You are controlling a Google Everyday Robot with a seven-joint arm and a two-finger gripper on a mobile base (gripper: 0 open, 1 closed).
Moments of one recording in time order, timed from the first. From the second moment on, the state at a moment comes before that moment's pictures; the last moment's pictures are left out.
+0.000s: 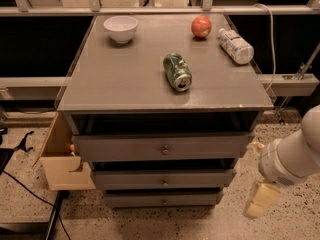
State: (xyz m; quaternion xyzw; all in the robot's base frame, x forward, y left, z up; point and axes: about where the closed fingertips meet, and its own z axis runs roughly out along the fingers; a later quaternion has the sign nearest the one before) arm 0.402 -0.231 0.712 -0.58 0.79 0.06 0.16
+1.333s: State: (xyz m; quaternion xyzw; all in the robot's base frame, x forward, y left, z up) arm 0.398 -0.234 0.518 -0.59 0.78 0.12 0.16
